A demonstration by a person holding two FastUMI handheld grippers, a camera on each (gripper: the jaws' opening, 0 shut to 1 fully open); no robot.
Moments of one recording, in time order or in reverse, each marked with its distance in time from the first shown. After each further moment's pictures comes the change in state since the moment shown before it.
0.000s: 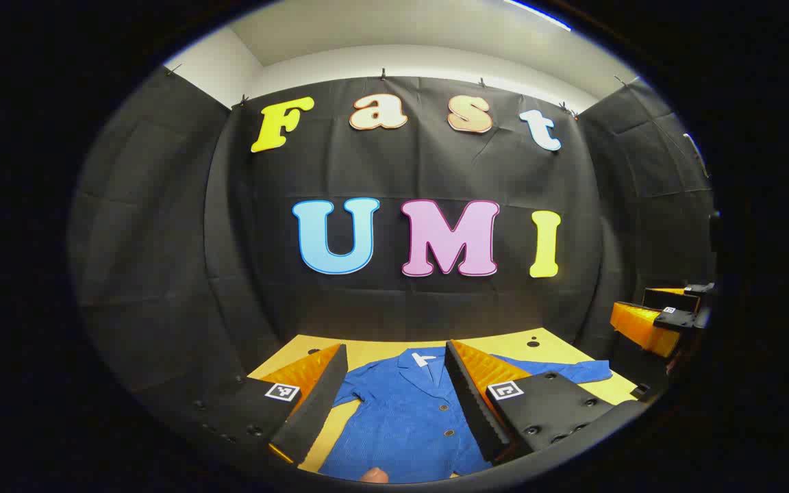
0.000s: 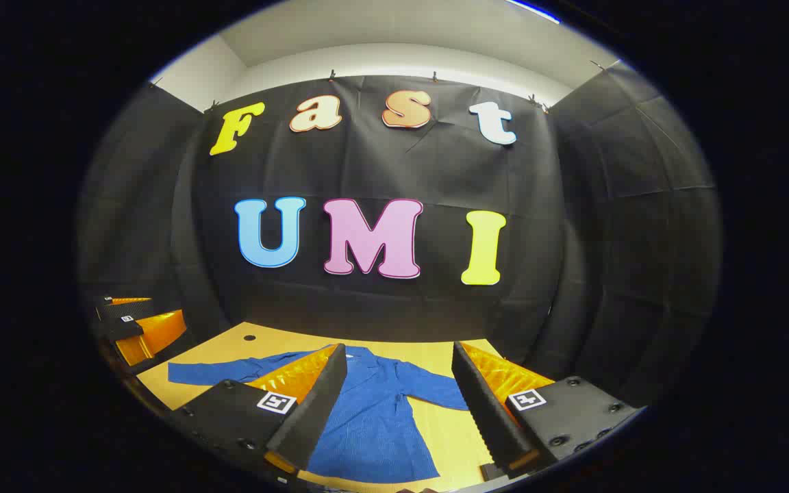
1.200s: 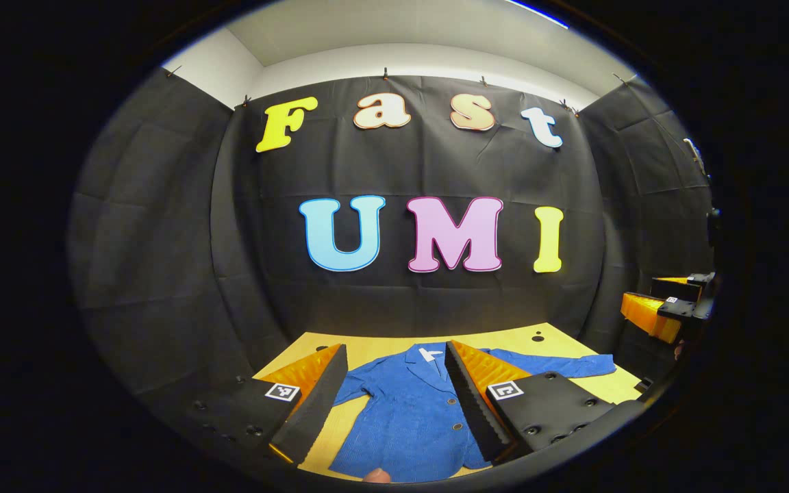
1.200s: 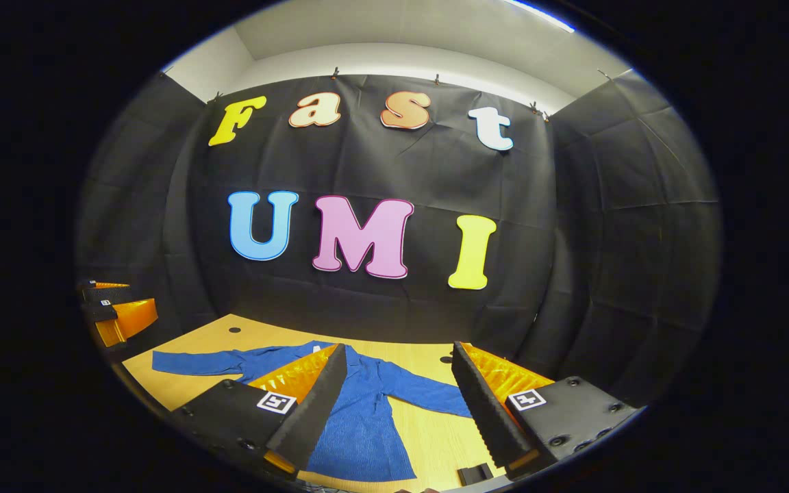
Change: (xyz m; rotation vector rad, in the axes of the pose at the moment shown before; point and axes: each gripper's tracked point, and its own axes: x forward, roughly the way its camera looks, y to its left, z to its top) left arm -0.016 0.015 -0.006 0.013 0.012 0.019; right arm -0.005 -0.020 -0.002 -0.051 -0.005 -0.038
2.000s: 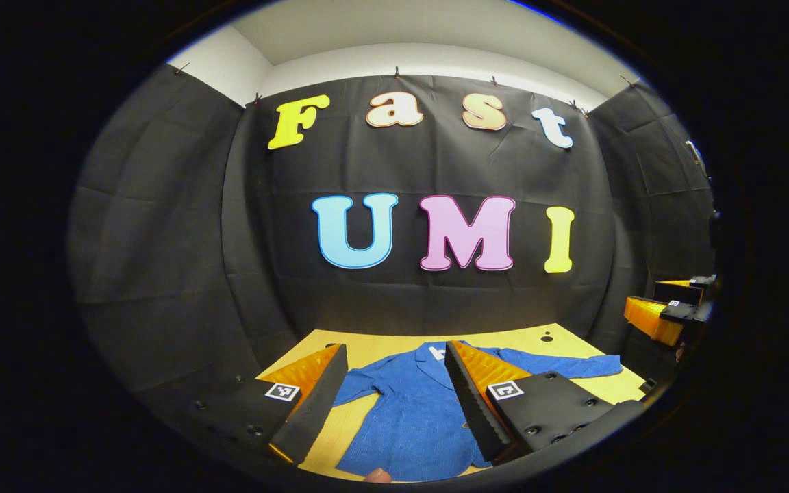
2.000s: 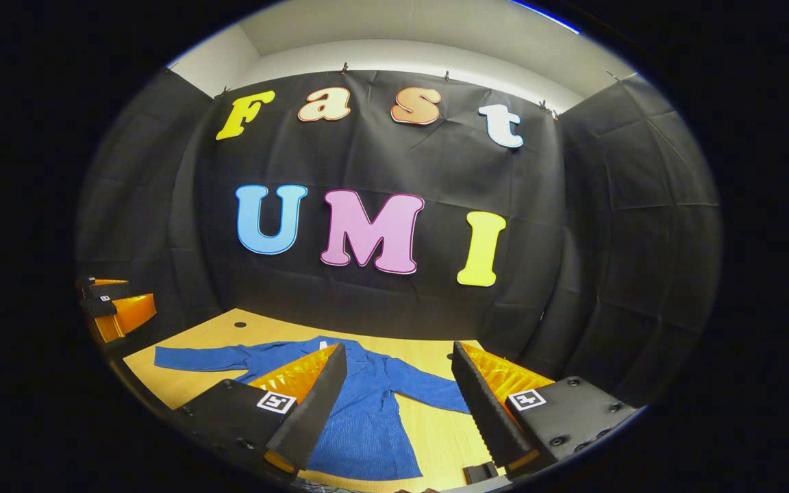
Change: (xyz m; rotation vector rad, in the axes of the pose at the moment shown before) left arm -0.001 0.015 -0.004 -0.013 -0.006 0.031; right arm 0.005 0.017 -0.005 -0.014 0.016 0.020
